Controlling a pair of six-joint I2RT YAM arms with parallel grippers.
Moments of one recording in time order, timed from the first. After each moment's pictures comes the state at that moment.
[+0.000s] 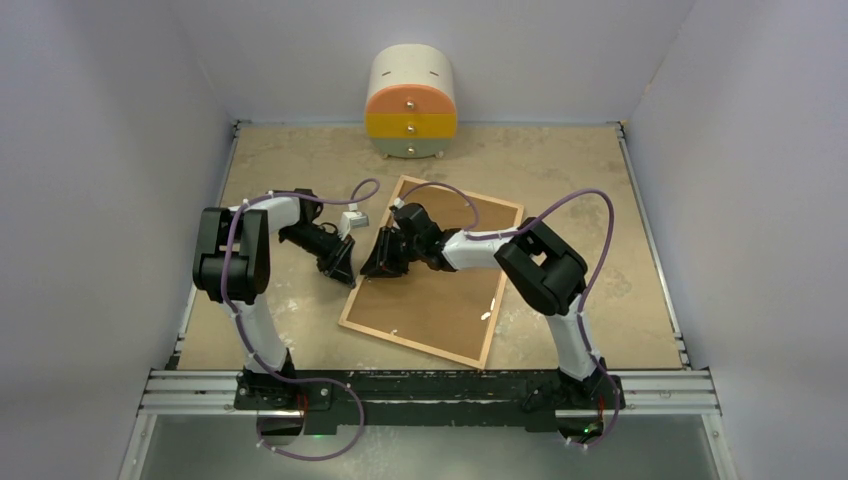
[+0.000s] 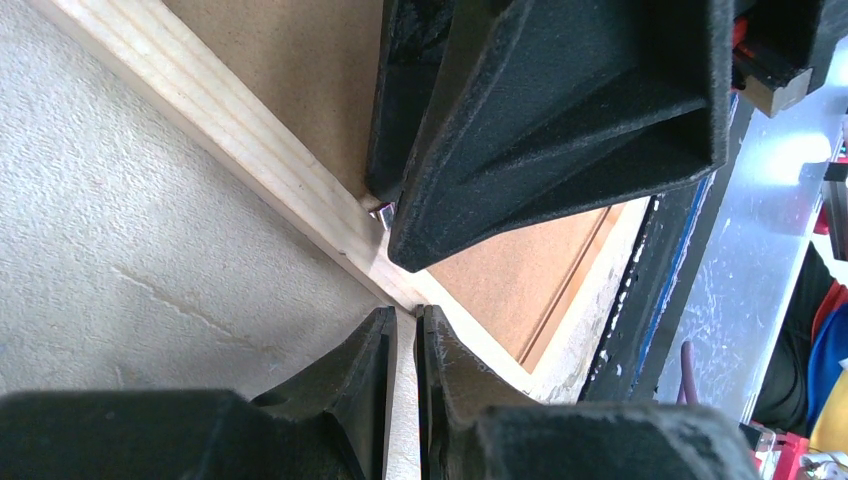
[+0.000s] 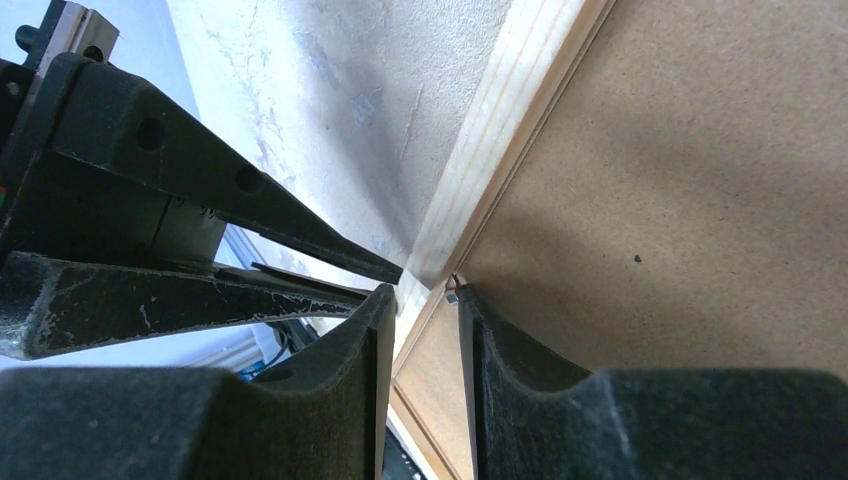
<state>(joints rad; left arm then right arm) -0.06 1.91 1.13 -0.98 0.84 0.87 0.84 2.10 1.26 0.14 -0.39 1.04</state>
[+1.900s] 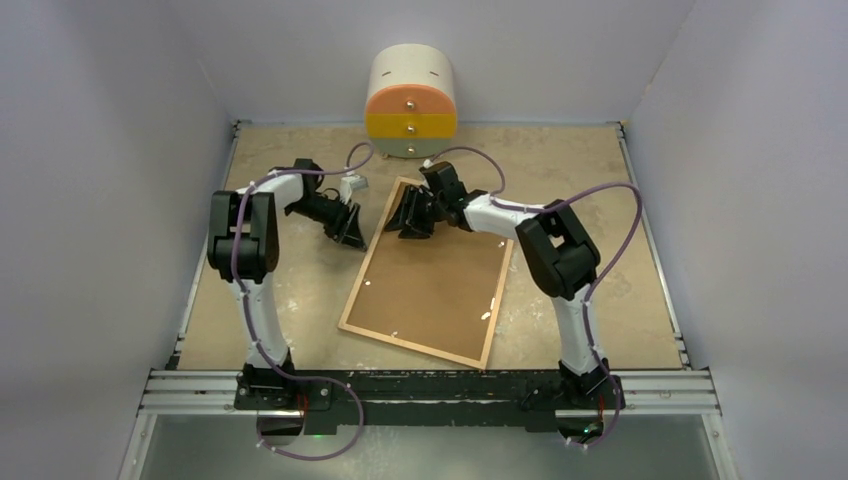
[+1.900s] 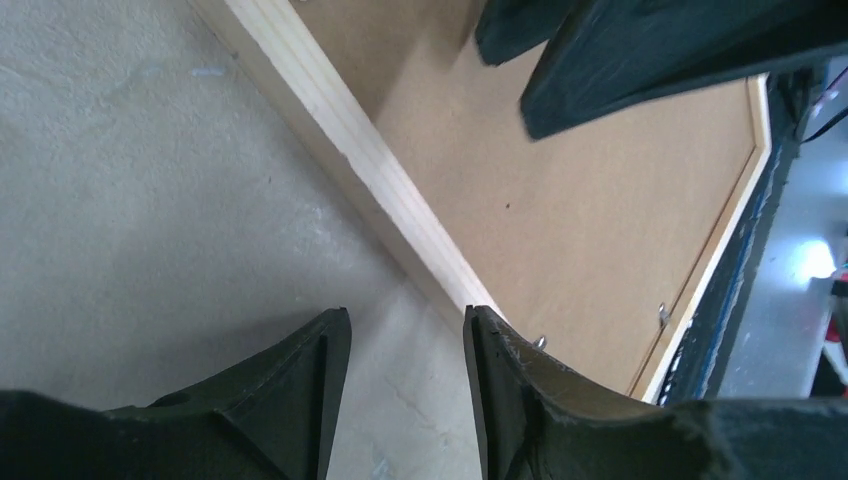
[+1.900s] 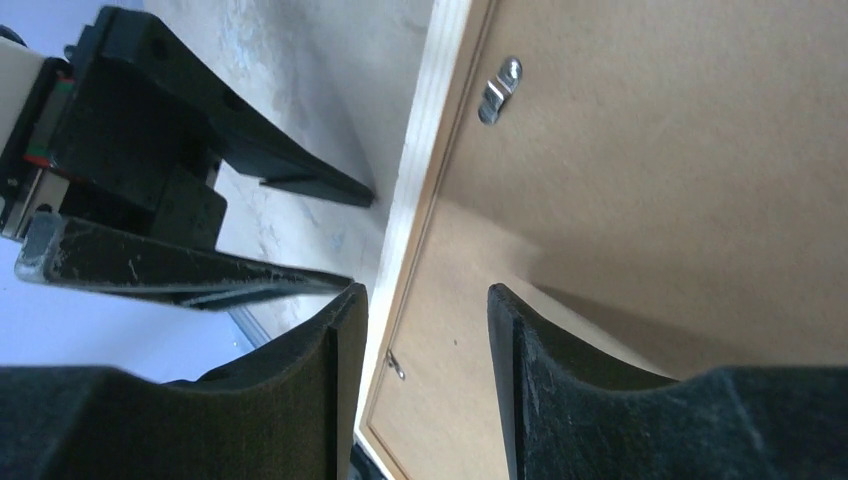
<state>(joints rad) -0.04 2.08 1.42 -0.87 0.89 0.69 0.61 2.11 1.43 -0.09 -0.44 0.89</state>
